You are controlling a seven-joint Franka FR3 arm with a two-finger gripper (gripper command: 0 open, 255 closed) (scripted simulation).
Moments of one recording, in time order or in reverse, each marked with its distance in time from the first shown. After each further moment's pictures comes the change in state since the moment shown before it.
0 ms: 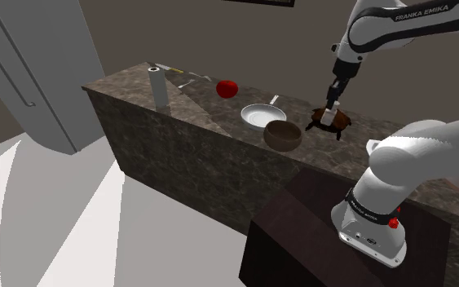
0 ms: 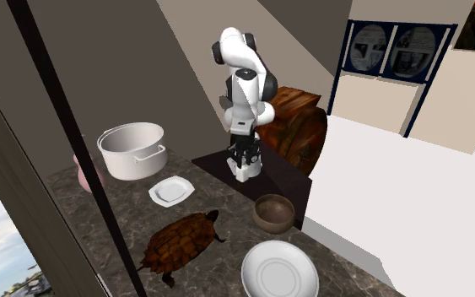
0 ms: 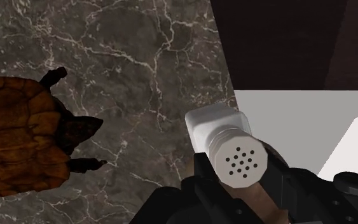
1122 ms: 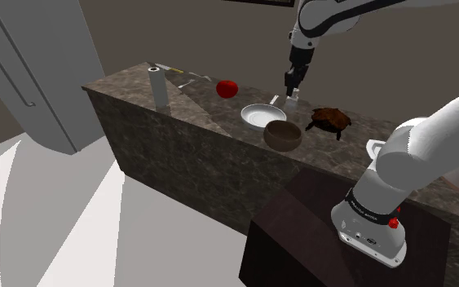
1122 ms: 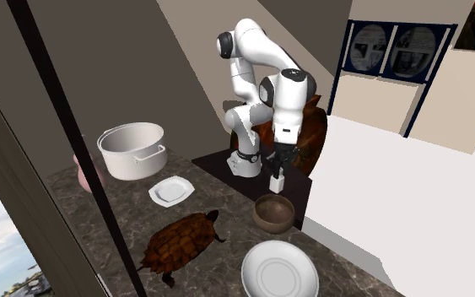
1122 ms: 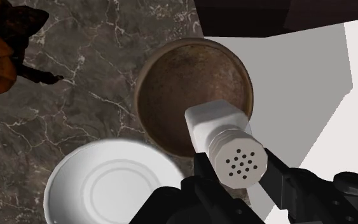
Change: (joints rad) arm 0.175 0.354 0.130 0.283 0.166 0.056 0.170
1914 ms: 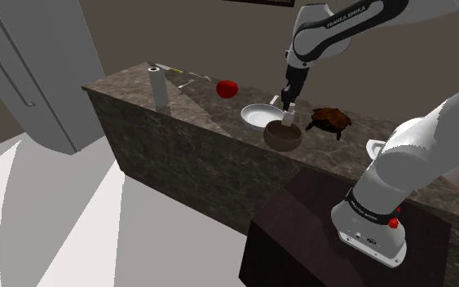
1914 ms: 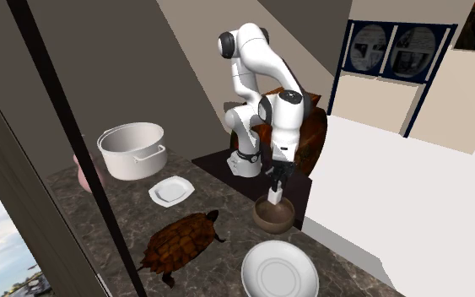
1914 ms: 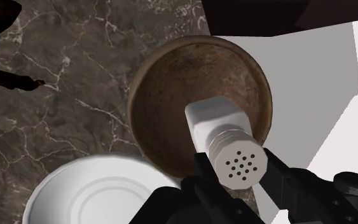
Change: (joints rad) arm 0.000 0.059 -0.015 -0.115 -0.002 0.174 -0.001
